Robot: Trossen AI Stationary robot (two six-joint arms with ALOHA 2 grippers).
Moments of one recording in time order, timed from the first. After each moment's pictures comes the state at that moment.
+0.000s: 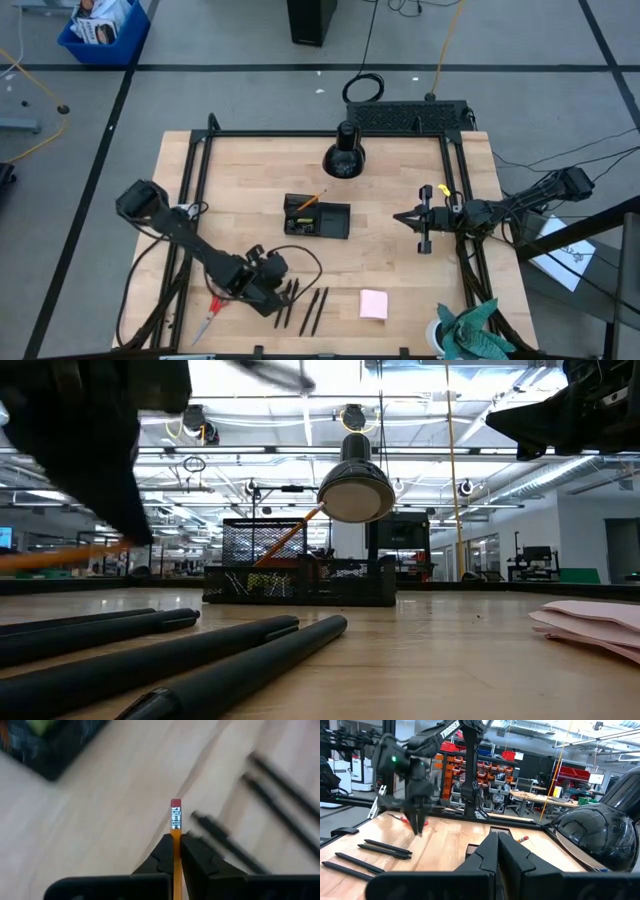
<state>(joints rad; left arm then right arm) -0.62 1.72 1.06 -0.57 -0.45 -1.08 0.31 0.51 0.01 0.62 0.36 -0.20</state>
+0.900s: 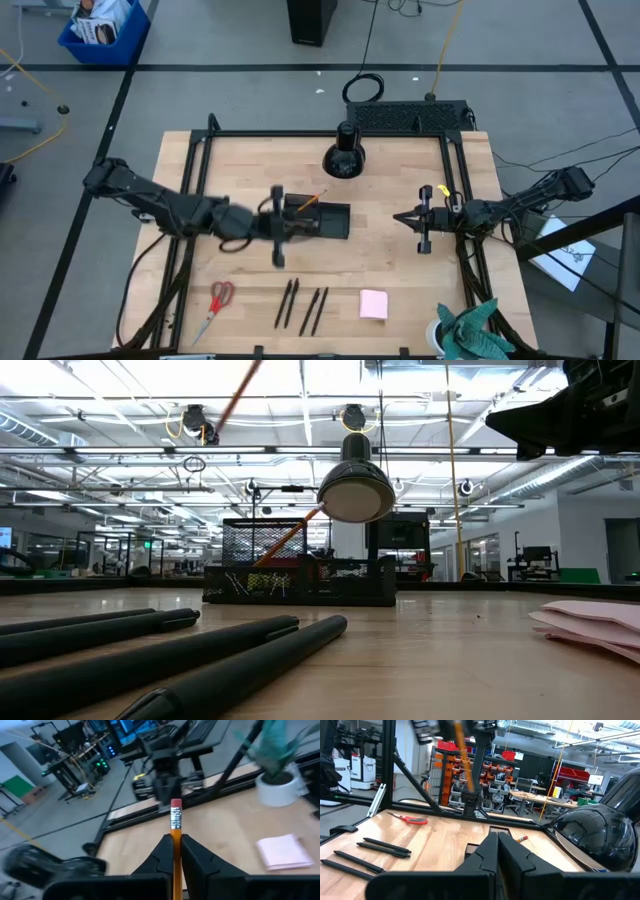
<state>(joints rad) -0.34 1.31 1.07 -0.01 -0.43 0.28 0.31 0.51 0.01 0.62 0.37 -0.21</state>
